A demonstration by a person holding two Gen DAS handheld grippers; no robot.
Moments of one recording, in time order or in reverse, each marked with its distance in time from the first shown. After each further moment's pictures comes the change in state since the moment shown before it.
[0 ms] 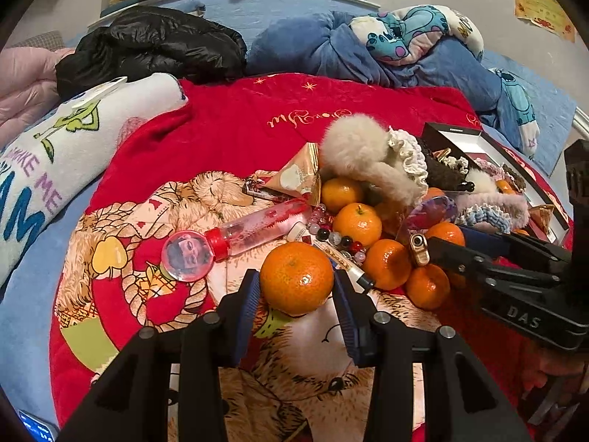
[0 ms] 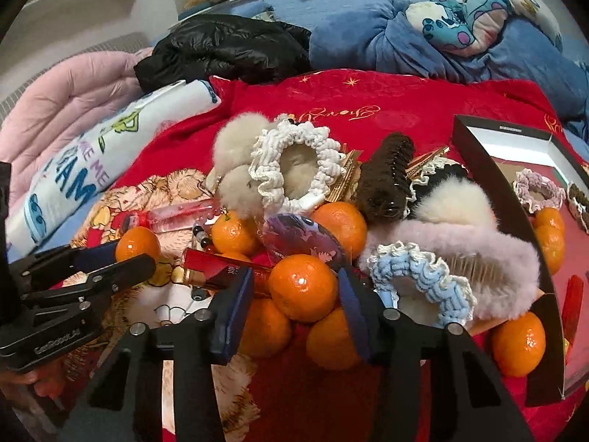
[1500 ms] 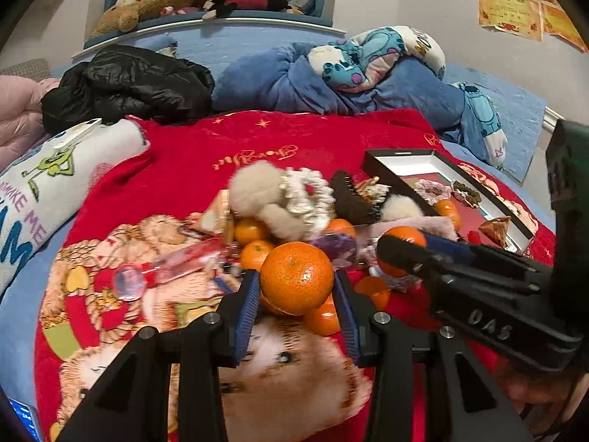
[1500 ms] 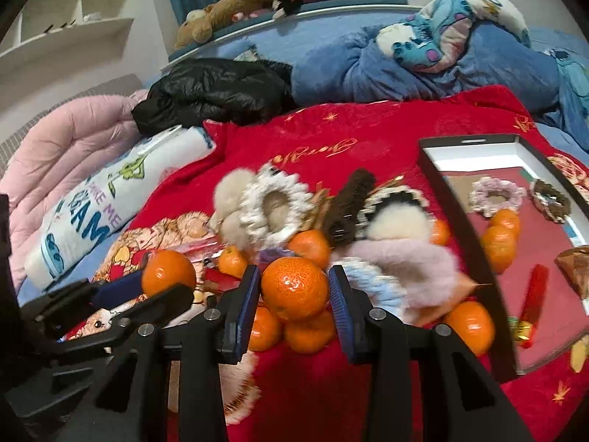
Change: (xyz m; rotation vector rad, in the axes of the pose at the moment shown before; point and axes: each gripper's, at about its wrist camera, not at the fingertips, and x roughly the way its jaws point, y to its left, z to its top) left arm -0.041 -0.081 0.007 0.051 -0.123 -0.066; right arm -0.065 -0.030 -0.001 0.109 -0.141 0.015
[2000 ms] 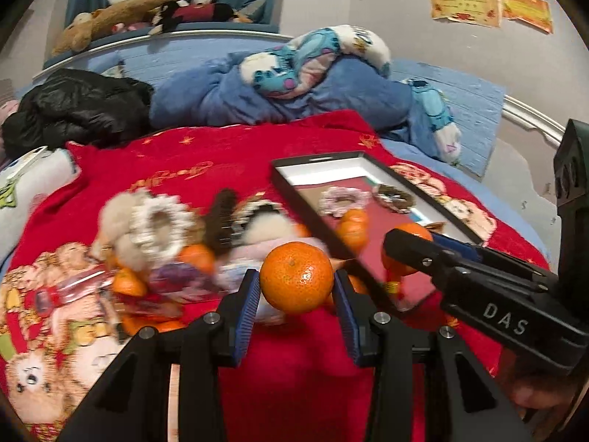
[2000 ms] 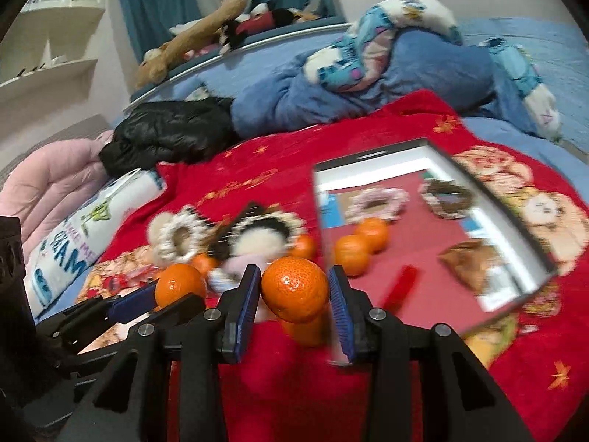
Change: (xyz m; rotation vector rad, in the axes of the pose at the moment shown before) left arm 0.014 -0.123 0.014 0.066 -0.035 -0.140; right arm -0.083 -0.105 -0.003 0.096 -0.096 -0.128
